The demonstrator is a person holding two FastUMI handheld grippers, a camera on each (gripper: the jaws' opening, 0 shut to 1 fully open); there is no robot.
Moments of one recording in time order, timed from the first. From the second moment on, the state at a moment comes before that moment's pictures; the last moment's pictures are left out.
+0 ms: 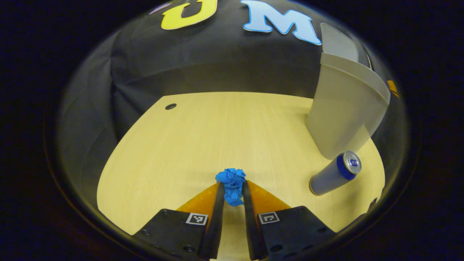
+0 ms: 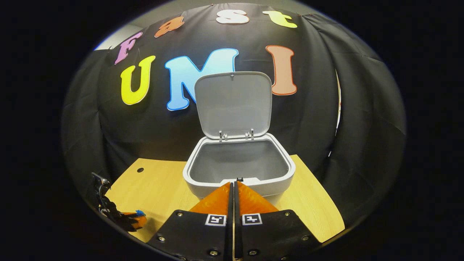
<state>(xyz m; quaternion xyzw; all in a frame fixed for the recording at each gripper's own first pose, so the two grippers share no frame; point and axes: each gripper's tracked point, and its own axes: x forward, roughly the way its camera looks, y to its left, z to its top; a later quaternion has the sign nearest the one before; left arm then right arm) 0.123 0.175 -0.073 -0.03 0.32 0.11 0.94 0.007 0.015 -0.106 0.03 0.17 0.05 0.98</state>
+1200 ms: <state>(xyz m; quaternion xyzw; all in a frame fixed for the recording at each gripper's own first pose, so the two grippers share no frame) 0.222 0.060 0.127 0.02 0.12 -0.02 0.99 0.003 0.000 -0.120 0.02 0.18 0.04 0.98</state>
